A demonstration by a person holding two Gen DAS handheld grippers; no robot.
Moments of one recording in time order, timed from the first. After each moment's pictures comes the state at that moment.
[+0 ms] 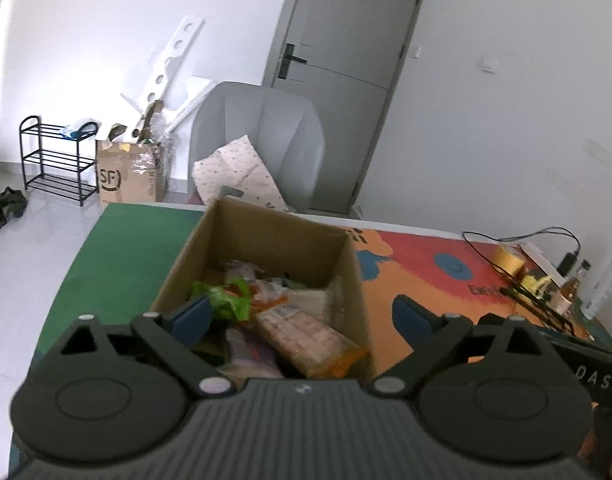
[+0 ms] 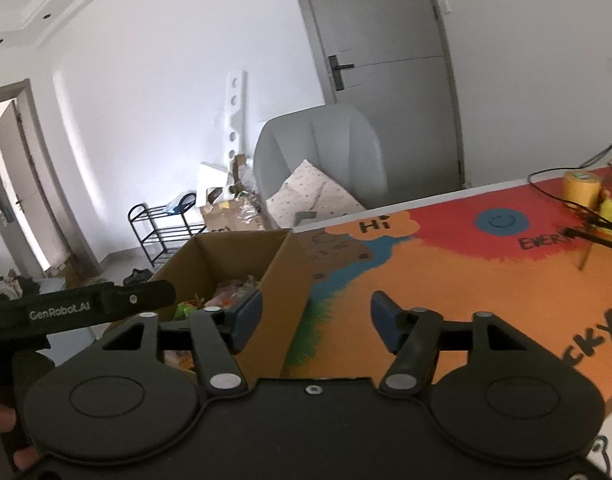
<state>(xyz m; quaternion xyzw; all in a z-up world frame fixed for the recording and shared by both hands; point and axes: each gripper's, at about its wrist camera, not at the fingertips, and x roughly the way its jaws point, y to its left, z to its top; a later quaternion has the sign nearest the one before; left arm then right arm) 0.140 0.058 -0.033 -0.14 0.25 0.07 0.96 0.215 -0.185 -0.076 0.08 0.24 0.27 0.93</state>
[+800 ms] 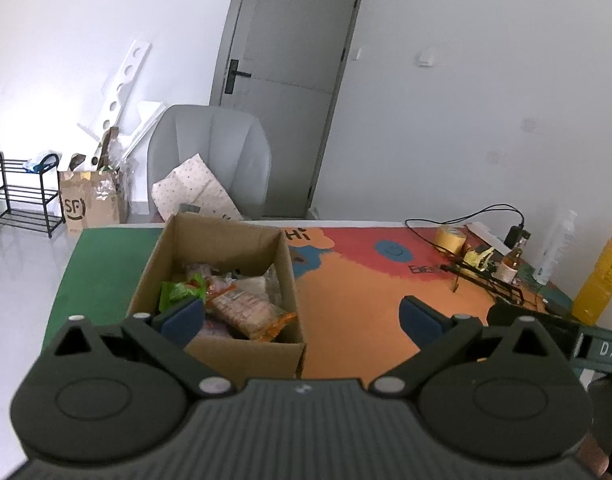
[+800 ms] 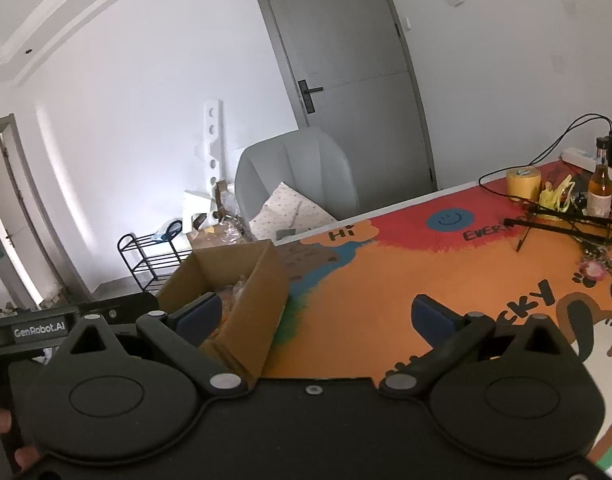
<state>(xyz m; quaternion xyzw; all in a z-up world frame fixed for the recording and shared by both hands) 0.078 0.021 -0.001 -0.10 0.23 0.01 0.97 0.156 -0.243 -0.056 0.11 0.23 0.24 0.94</state>
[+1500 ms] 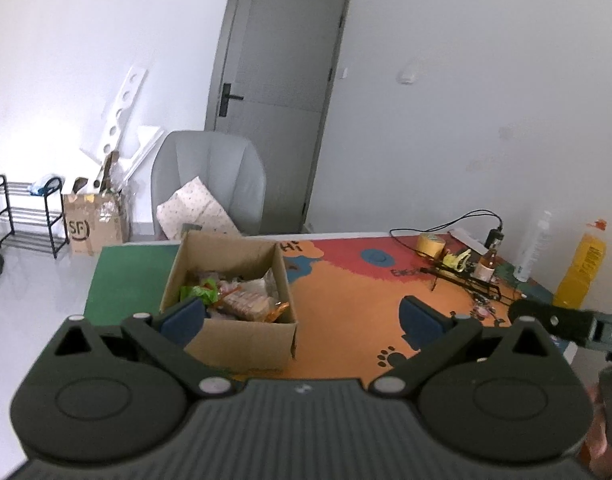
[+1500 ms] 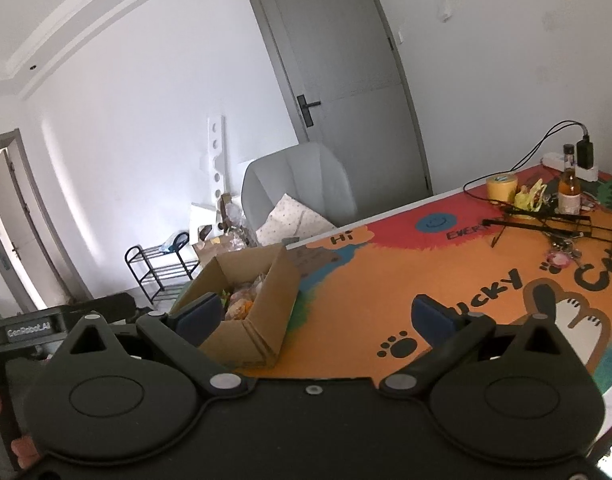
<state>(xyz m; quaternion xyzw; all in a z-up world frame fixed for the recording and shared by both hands) 0.000 0.011 0.030 -0.08 0.20 0.00 0.98 0.089 -0.274 -0.034 0.13 0.21 0.24 0.94</state>
